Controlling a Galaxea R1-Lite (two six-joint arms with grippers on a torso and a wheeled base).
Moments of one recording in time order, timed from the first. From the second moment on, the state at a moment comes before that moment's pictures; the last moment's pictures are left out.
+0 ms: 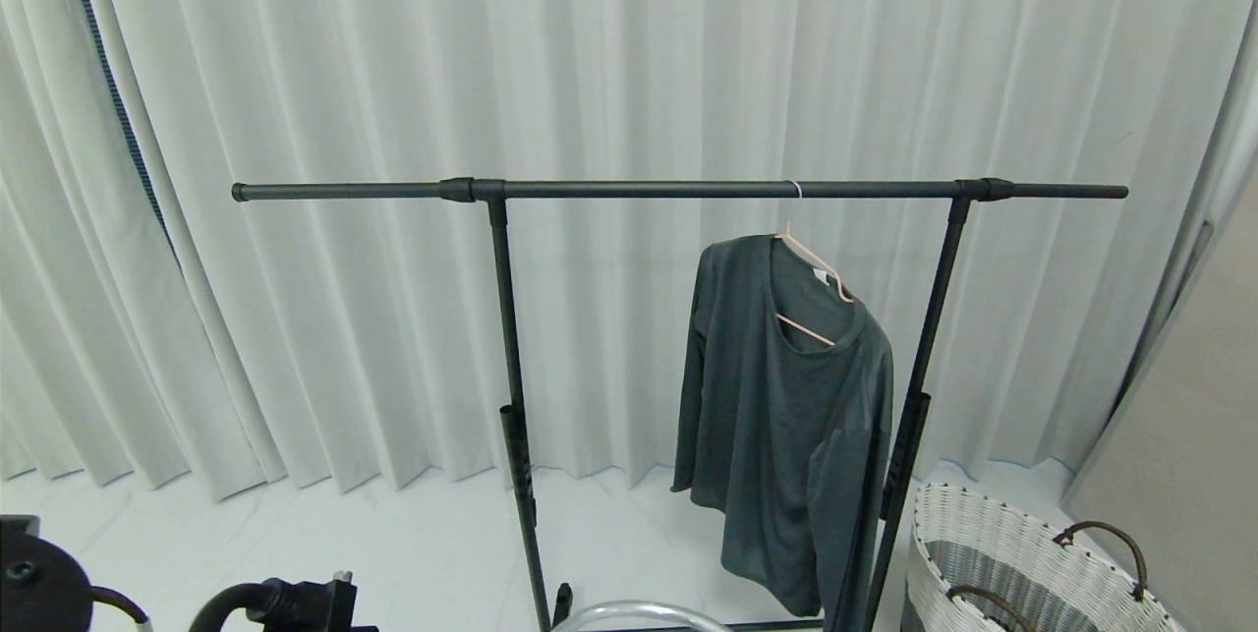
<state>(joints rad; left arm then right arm) -1.00 1.13 -0.49 -0.07 -0.21 0.29 1.34 1.23 -0.28 -0.58 0.09 0.01</state>
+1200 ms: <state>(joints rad) -0.86 1.20 -0.71 -0.16 0.18 0.13 1.02 1.31 -0.33 -0.58 -0.06 0.07</state>
